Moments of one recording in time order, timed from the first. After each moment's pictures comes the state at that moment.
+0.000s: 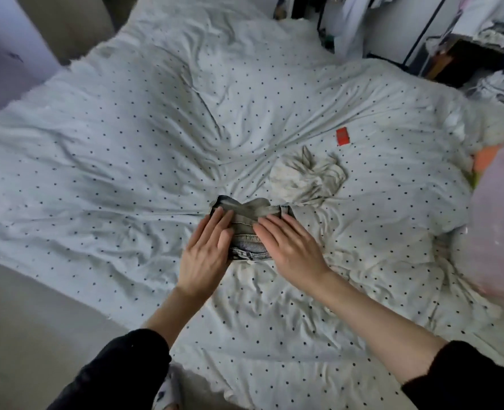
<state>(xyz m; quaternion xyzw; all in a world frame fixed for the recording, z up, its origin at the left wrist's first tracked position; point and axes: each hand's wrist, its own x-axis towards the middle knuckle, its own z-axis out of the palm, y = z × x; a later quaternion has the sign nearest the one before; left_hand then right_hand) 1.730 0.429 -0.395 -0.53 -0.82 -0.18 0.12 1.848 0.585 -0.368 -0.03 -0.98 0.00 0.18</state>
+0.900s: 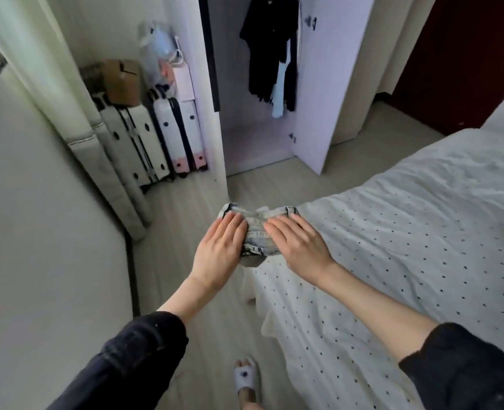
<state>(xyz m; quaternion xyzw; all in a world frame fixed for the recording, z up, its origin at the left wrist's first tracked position) 1.246 -0.163 -0.284 -0.25 -0.94 -0.02 0.24 1.243 0.034 -0.274 0.32 -0.89 0.00 0.33</state>
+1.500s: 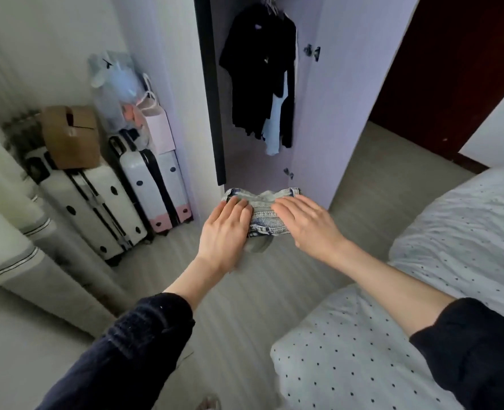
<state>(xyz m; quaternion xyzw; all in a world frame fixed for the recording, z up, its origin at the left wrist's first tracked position) 0.745 -0.270 -0.245 -0.31 -0.90 -0.05 0.29 0.772 -0.076 -0.223 0.26 -0.91 -0.03 0.31</state>
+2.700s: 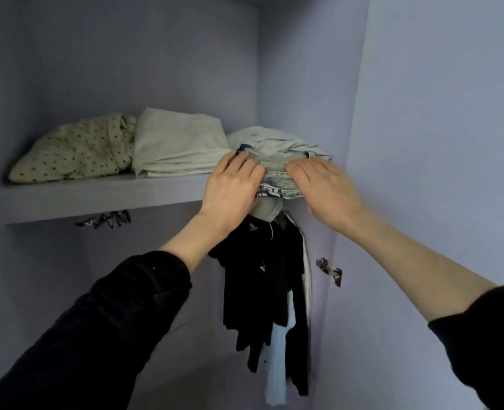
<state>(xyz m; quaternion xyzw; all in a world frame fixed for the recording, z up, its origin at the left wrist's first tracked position) 0.003 -0.016 0.075 -0.26 -0.78 0.09 0.56 0.023 0.179 0.083 0.27 -0.79 -0.11 0.53</state>
